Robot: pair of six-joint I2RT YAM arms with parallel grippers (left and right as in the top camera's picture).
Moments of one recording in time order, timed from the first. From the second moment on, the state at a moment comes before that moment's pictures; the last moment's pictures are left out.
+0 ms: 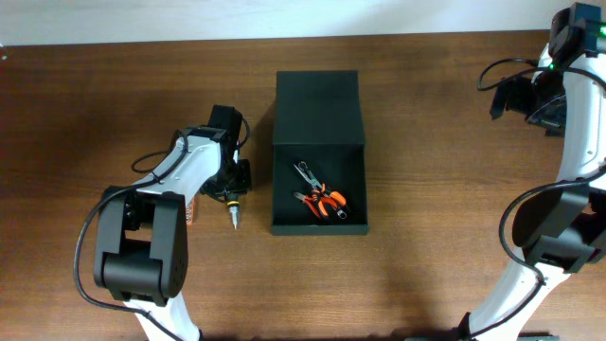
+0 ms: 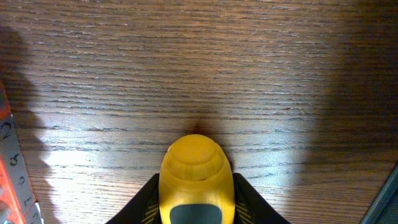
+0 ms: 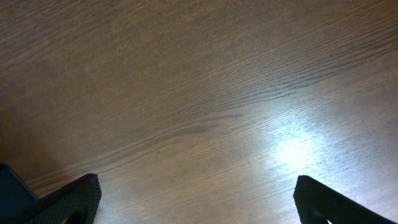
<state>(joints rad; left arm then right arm) -0.18 1.96 1.26 -0.81 -0.03 -0.27 -0.29 2.12 2.19 -1.53 0.06 0.13</state>
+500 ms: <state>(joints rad) -0.18 1.96 1.27 -0.85 -0.04 -0.27 -0.29 2.12 2.19 -1.53 0.06 0.13</state>
